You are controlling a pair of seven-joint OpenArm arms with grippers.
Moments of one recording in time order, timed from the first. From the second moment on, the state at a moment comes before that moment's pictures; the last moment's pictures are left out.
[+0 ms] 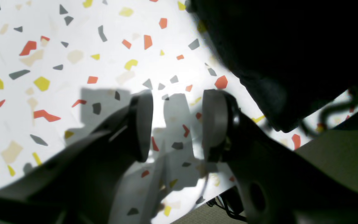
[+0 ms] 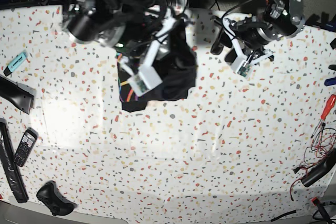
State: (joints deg) left arm 18.1 -6.8 -0.5 109.6 -17.9 -31.6 50.5; right arm -14.6 -0.8 -5.8 126.8 37.1 27.1 -67.4
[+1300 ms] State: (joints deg) left arm 19.8 -10.1 14.8 109.6 -34.4 -26.7 53.9; right arm -0.4 2.9 -3.1 104.6 19.4 26.4 -63.0
